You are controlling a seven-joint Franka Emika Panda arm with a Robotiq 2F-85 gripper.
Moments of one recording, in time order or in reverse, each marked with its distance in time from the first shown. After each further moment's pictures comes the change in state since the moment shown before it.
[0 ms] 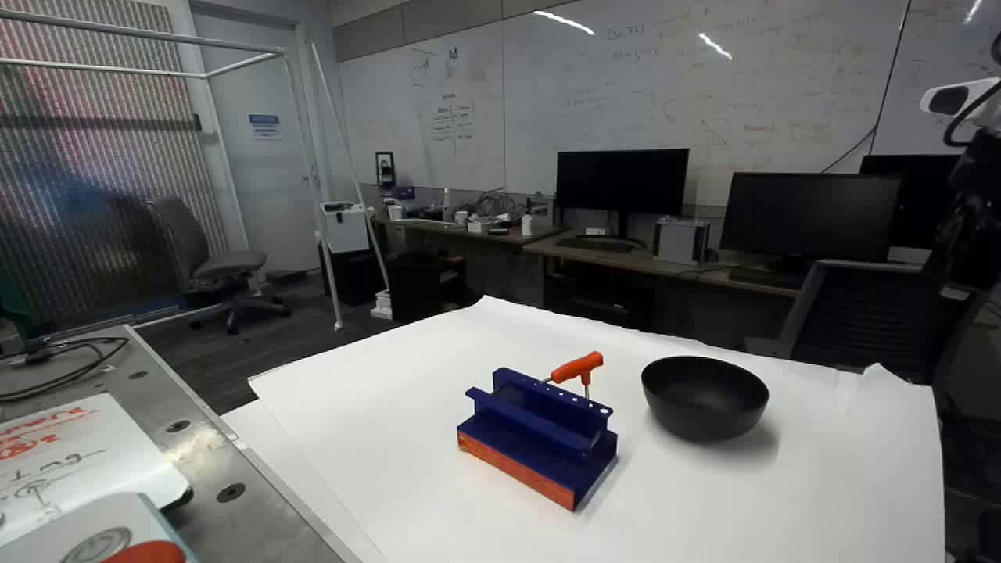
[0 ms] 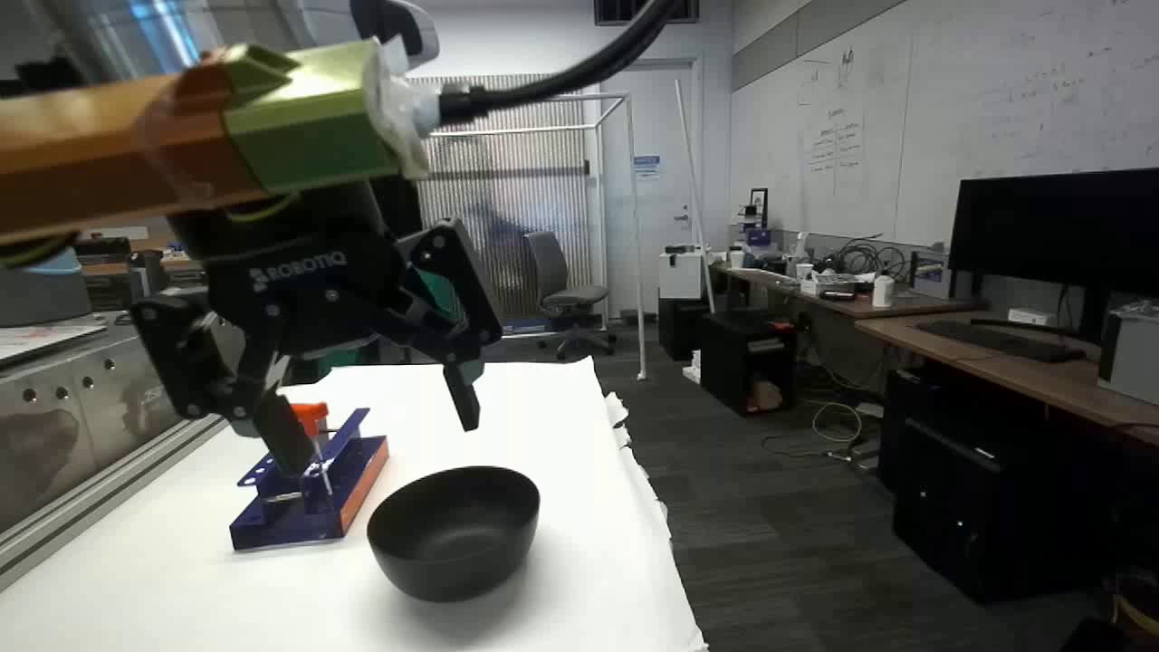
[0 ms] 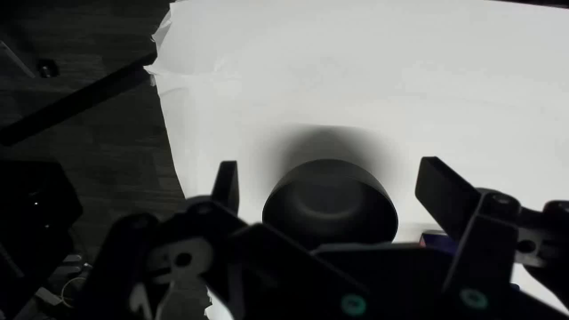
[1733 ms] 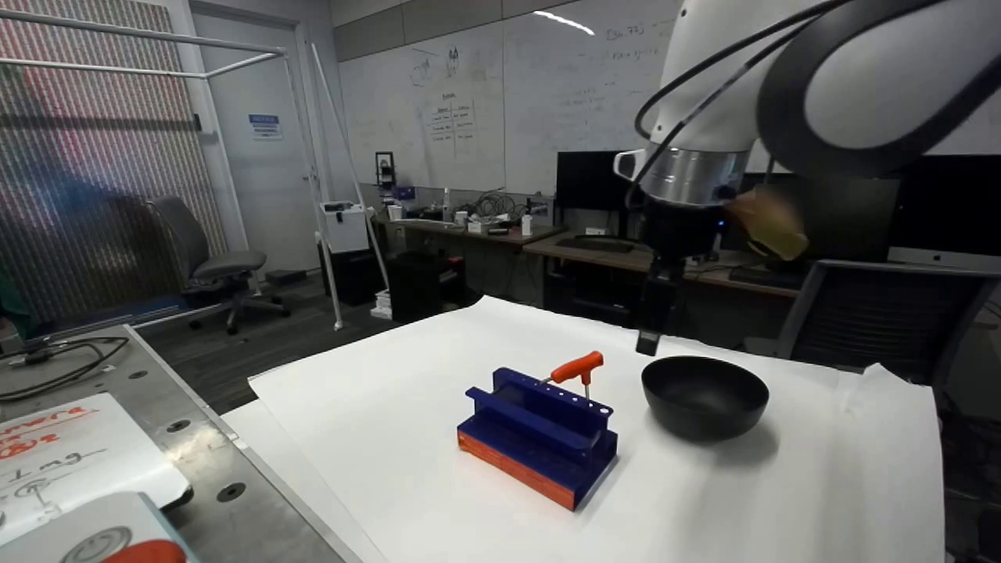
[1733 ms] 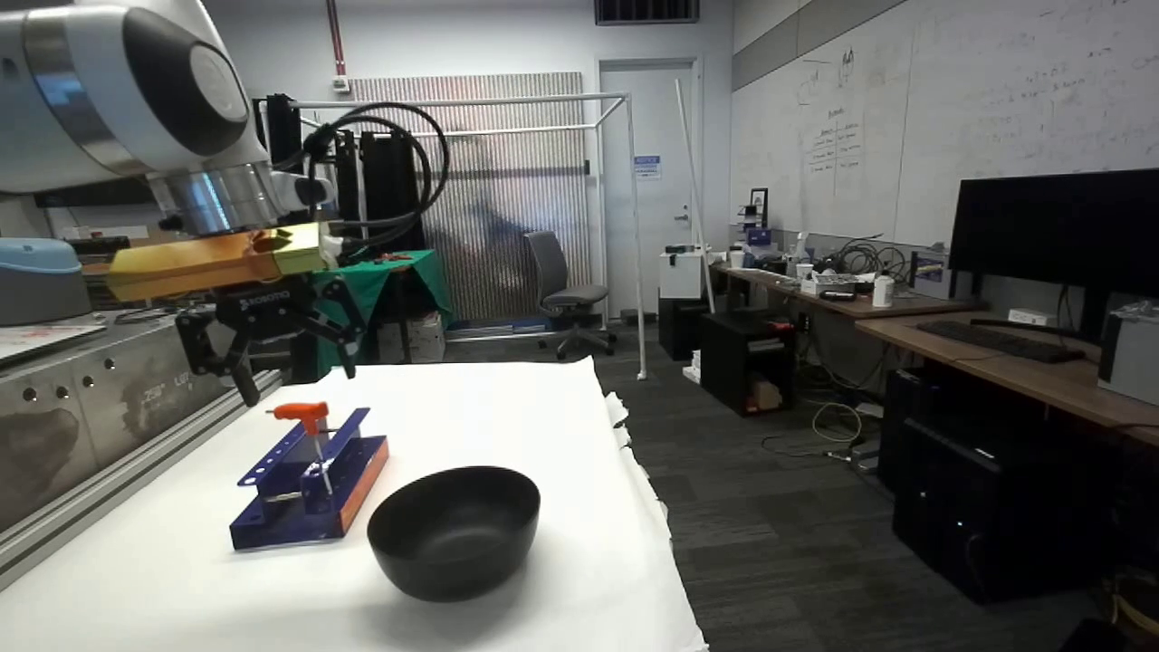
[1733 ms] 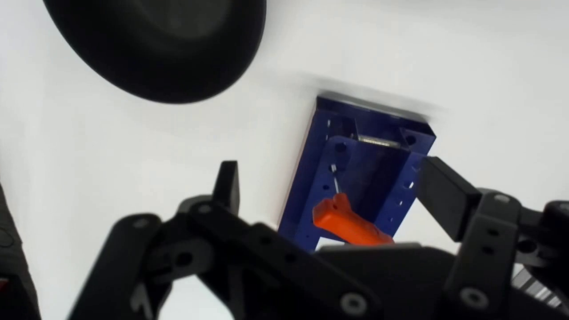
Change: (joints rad) arm 0.201 0.829 0.215 0.572 0.070 0.197 0.156
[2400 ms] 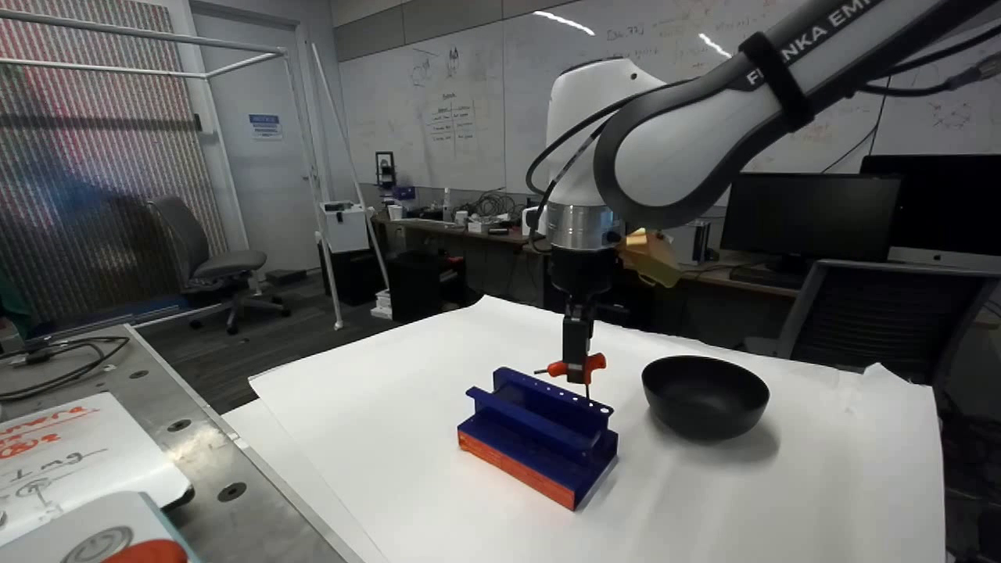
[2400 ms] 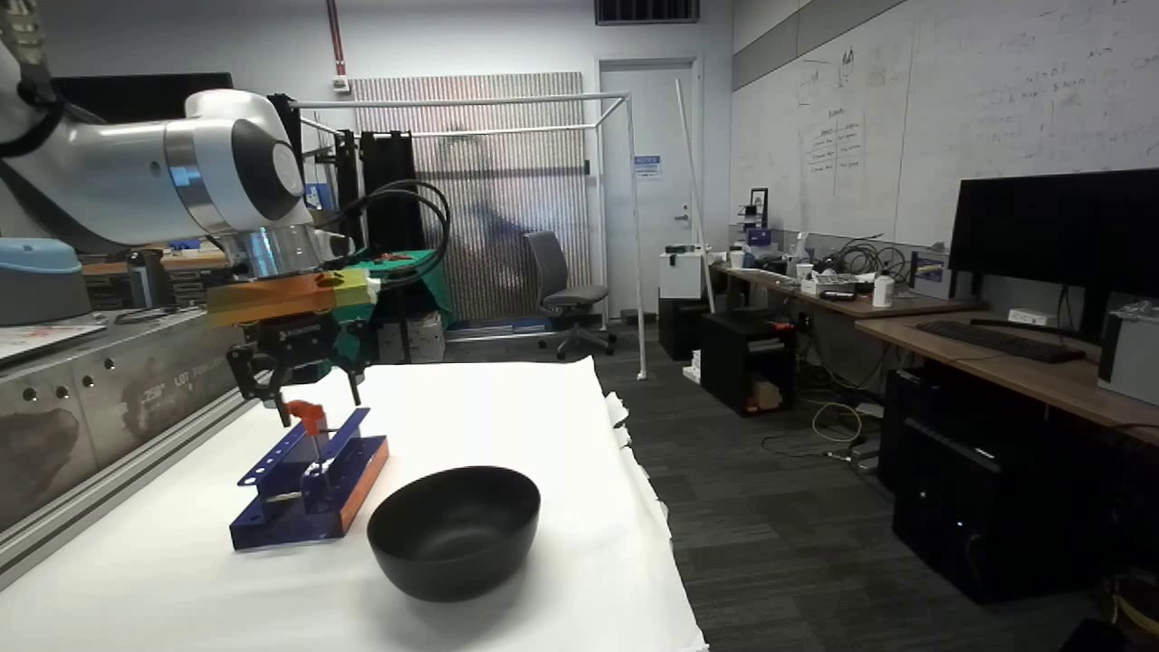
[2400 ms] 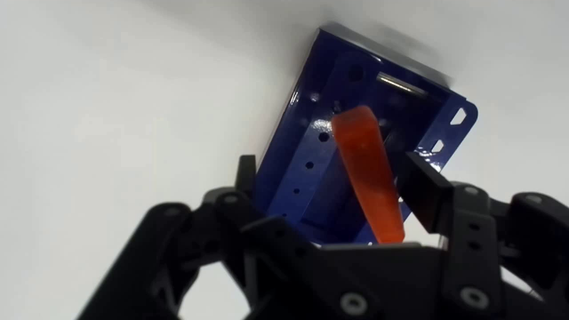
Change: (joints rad) arm 0.017 0.359 0.012 0.360 0.009 -0.112 -0.163
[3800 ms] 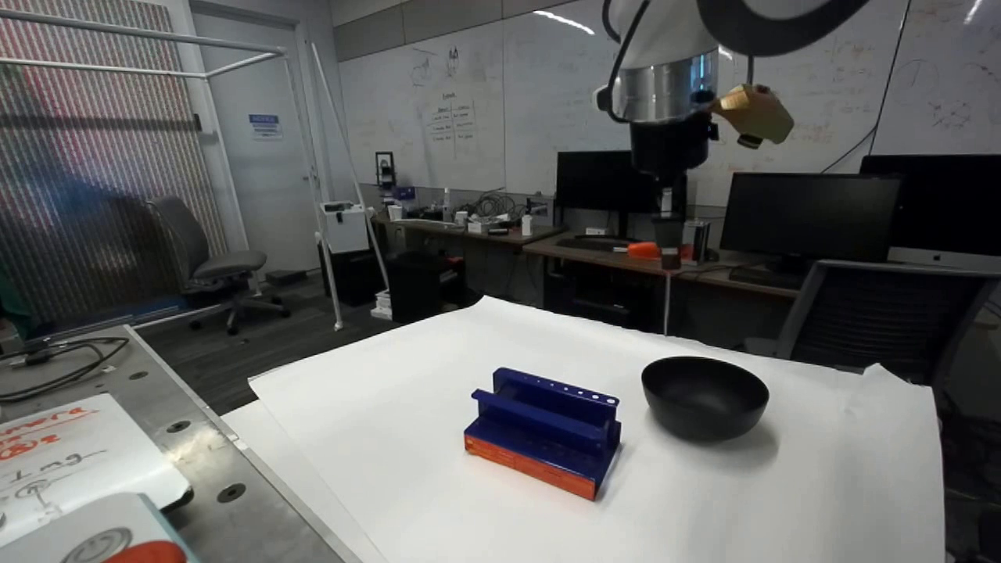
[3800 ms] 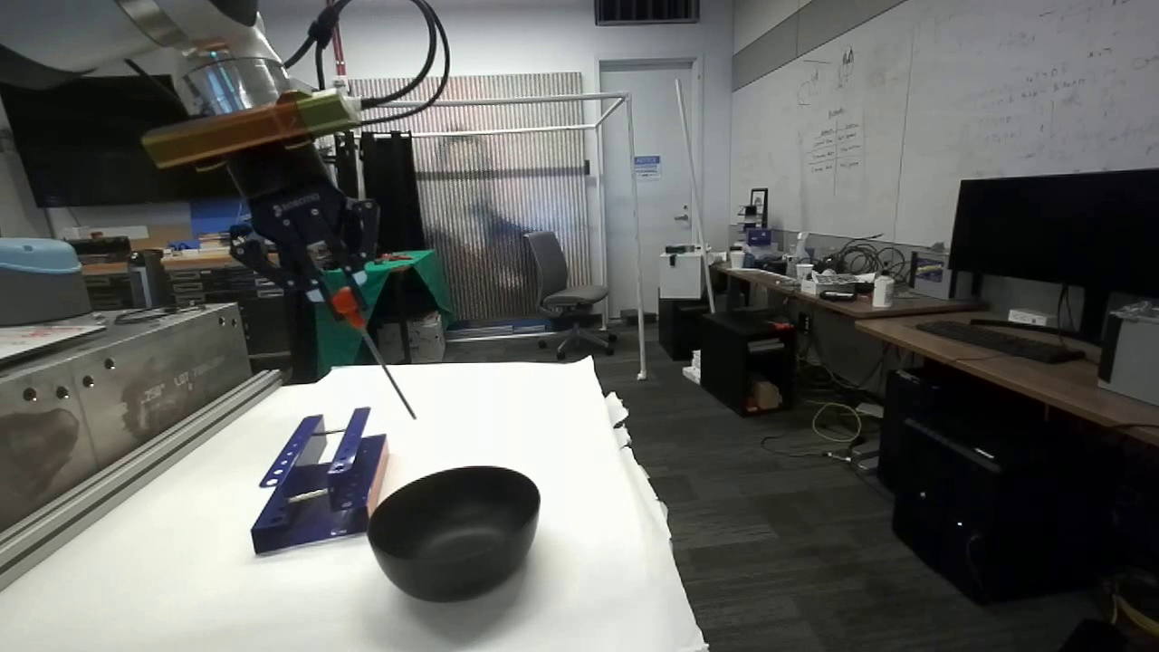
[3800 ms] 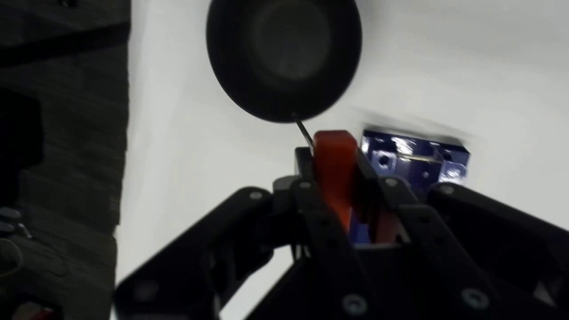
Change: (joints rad) arm -0.007 -0.309 -0.026 -0.051 -0.180 -0.352 0.142
